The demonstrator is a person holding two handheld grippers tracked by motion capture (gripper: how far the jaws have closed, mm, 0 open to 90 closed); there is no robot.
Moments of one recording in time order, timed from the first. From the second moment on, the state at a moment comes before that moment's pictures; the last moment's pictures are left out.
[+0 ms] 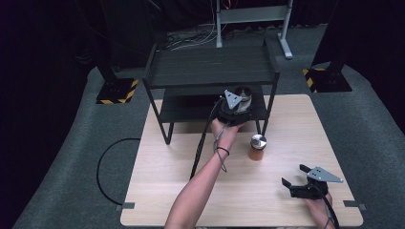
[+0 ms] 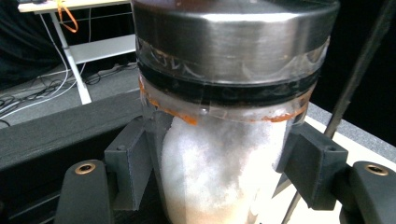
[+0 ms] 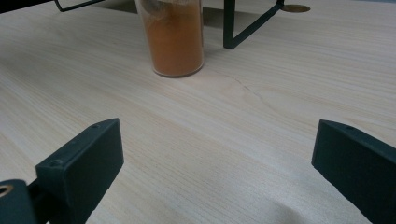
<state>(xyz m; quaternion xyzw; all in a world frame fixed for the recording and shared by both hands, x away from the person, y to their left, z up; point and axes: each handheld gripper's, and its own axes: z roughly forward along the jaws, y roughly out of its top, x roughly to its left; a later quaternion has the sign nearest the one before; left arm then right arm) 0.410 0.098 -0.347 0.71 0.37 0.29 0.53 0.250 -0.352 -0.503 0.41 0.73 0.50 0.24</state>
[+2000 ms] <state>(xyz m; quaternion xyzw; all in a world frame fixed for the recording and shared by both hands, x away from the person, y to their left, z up) 0.429 0.084 -0.363 0.69 0.41 0.30 0.52 0.249 -0.352 -0.503 0.41 0.73 0.50 0.24</state>
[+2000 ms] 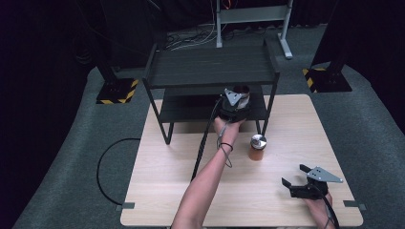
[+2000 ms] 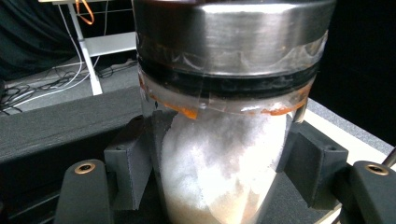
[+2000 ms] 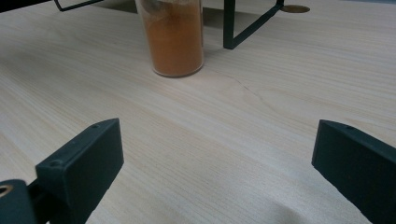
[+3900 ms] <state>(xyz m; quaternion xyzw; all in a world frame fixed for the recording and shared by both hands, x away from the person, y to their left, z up) 0.279 0.213 -0.463 0.75 0.40 0.28 0.44 0.250 -0.349 -0.502 0.40 0.73 0.49 0.24</state>
